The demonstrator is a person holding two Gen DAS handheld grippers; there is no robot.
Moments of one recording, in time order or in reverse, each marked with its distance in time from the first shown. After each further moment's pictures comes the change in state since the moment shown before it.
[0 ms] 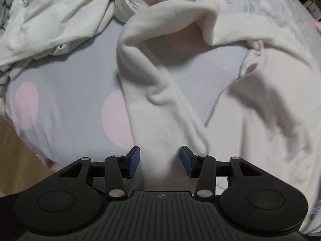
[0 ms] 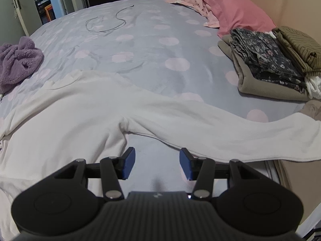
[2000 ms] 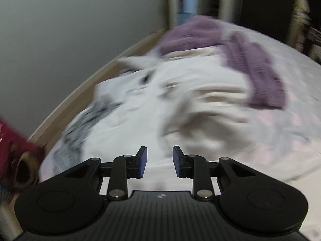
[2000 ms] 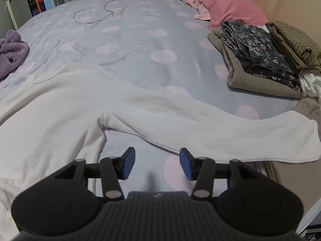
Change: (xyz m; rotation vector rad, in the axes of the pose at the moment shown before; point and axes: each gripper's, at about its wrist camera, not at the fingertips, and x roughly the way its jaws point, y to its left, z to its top) left arm -0.159 0.088 0.197 0.073 -0.466 0.136; right arm 0.023 -0.018 0.011 0.000 0.052 -0.060
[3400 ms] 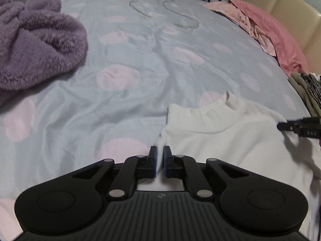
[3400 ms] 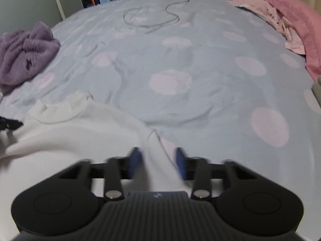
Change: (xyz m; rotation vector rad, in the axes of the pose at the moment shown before) left arm 0.191 -0.404 -0.037 0.447 0.116 -0.602; right arm 0.178 0.100 0.137 -0.203 -0.052 0.296
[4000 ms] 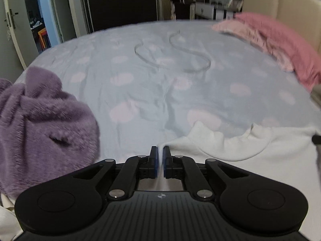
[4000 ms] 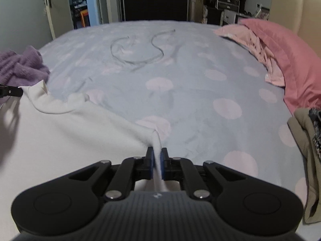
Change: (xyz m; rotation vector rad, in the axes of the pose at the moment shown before) left arm 0.012 -0.030 0.100 0.156 -0.112 0.192; right arm -0.028 -0.007 0.044 -0.013 -0.128 -0.112
